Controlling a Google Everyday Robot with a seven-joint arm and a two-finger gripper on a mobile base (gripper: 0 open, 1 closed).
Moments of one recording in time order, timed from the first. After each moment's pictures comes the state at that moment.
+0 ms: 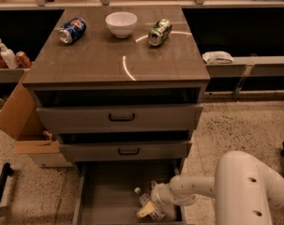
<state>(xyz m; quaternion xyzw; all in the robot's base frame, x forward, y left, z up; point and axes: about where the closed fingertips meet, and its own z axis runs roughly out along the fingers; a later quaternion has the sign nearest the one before) 0.497 -0.026 0.168 -0.48 0.81 0.25 0.24</state>
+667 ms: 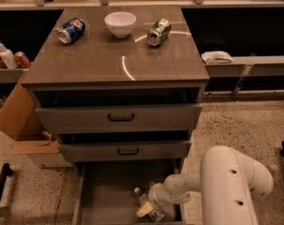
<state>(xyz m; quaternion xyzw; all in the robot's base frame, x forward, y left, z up) 0.504 -0.024 0.143 -0.49 0.82 0.22 0.22</state>
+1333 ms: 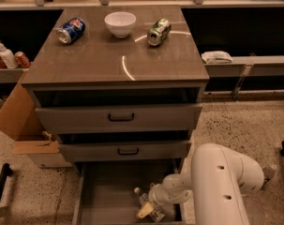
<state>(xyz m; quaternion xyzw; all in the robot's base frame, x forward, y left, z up) 0.502 -0.025 0.125 -0.49 0.82 0.22 0.19</state>
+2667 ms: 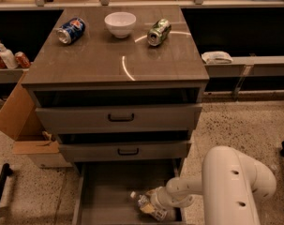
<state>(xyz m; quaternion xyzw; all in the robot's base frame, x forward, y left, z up) 0.487 -0.028 0.139 -0.50 0.81 0.22 0.21</state>
